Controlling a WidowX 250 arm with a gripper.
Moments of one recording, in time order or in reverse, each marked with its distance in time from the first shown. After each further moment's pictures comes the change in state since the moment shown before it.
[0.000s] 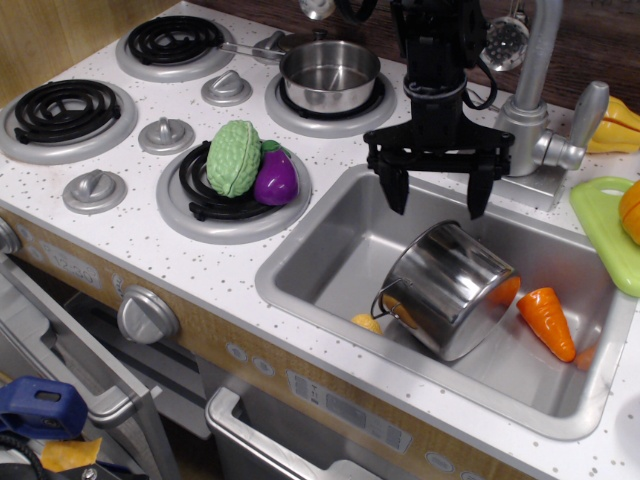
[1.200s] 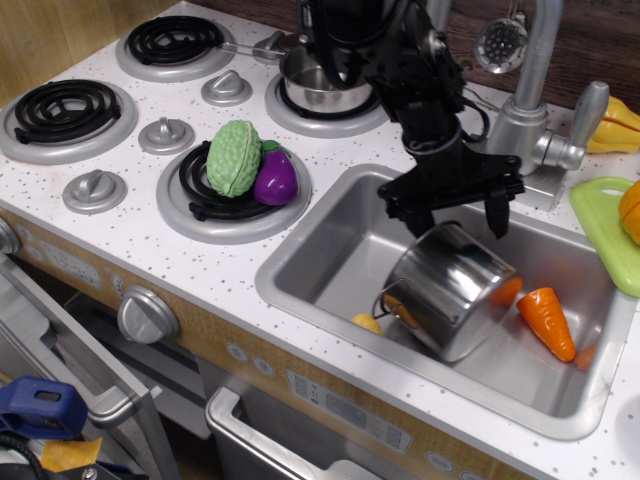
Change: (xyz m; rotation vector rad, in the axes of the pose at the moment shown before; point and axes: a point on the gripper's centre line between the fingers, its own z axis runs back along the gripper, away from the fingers) arm -0.007 -0.027 -0.031 -0.172 -0.100 0.192
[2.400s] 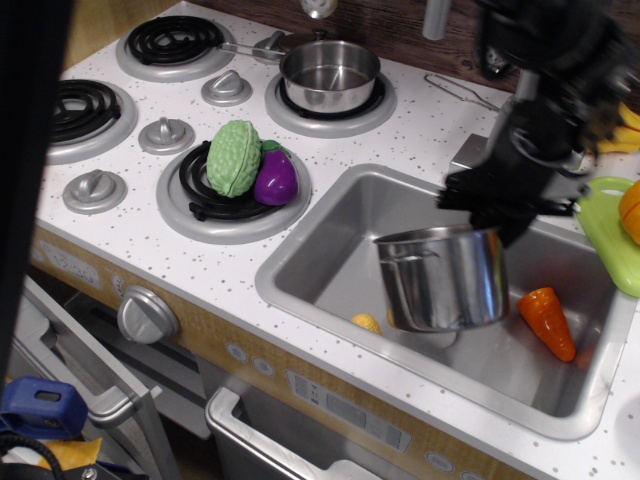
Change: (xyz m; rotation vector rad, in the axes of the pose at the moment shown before) arm -0.011 -0.024 0.003 0.506 -0.164 -0.041
